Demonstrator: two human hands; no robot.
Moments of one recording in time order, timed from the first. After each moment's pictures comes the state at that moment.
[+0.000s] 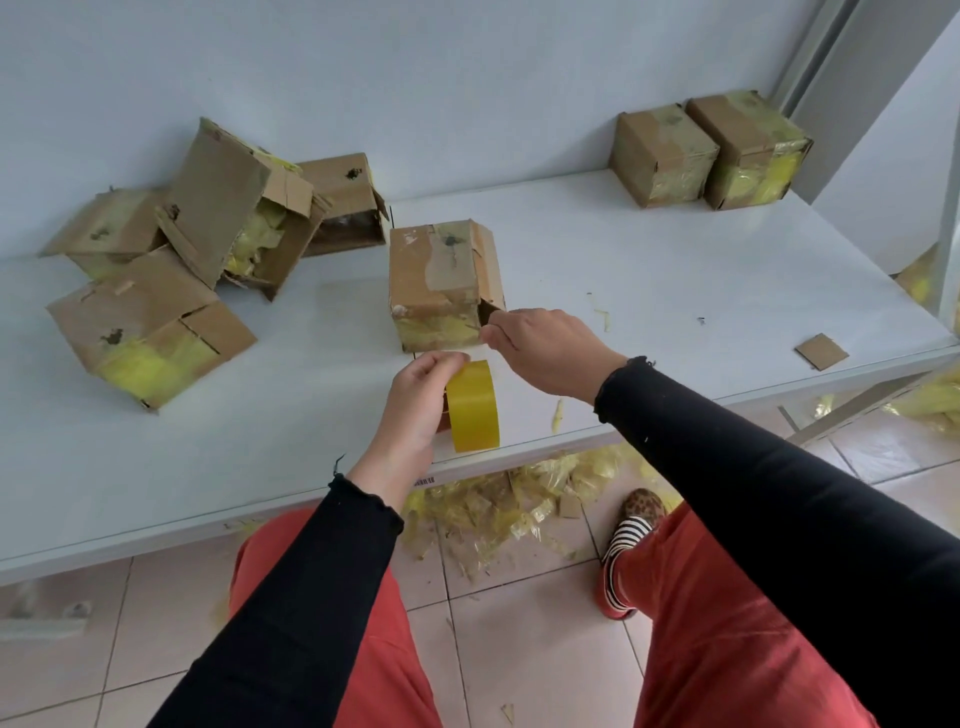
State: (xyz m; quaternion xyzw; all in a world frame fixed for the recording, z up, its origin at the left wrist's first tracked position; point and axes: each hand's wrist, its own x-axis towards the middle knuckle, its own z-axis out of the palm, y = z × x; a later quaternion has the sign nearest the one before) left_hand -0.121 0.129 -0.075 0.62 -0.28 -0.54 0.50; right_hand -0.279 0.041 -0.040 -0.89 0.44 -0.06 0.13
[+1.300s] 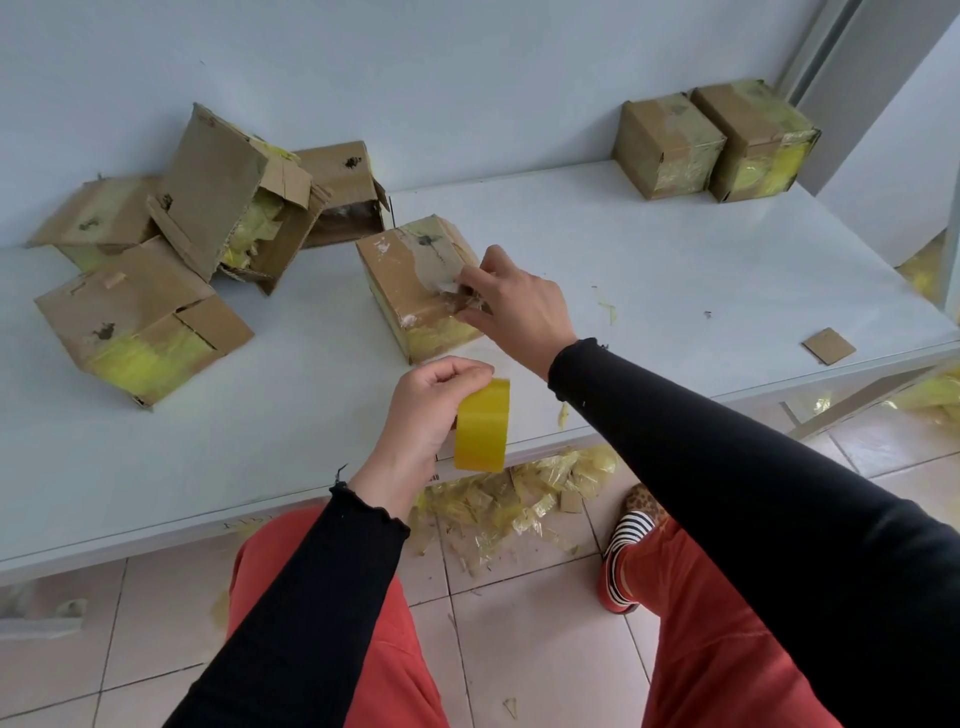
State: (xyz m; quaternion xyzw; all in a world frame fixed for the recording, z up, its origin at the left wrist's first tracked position) left_hand -0.122 0.139 -0.071 0.62 -0.34 -0.52 0.48; right_hand -0.240 0.008 -0.064 -0.88 0.45 -0.19 0.02
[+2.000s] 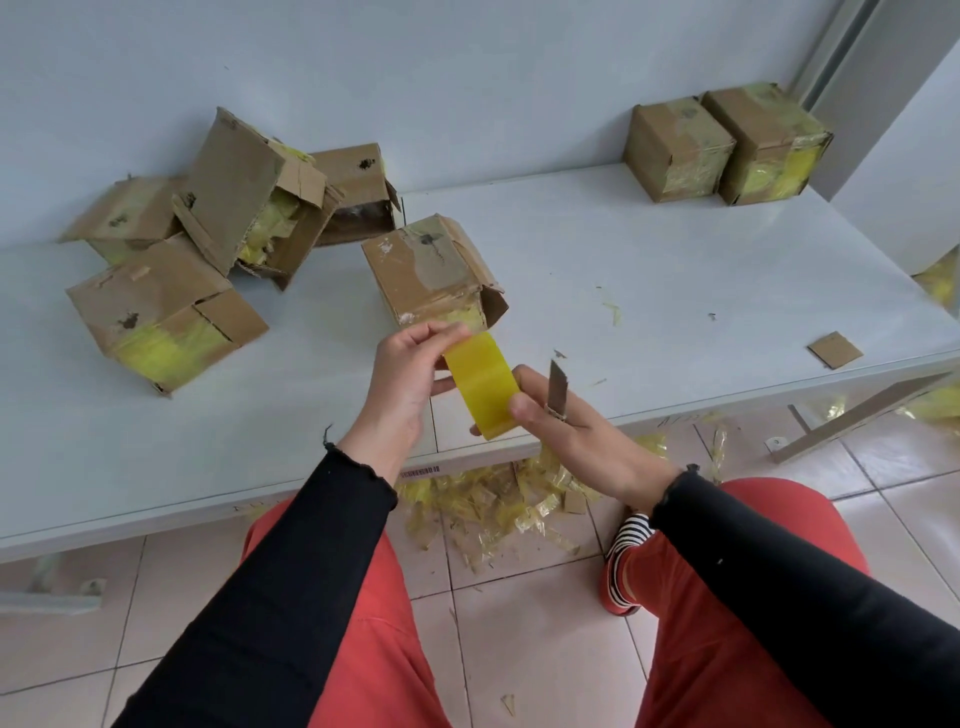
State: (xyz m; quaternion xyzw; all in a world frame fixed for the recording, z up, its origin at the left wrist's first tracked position) left_hand -0.117 0.131 -0.040 0.61 -0.32 -0.48 0.54; right_hand -0.313 0.145 -0.035 -0.70 0.32 -0.24 0.60
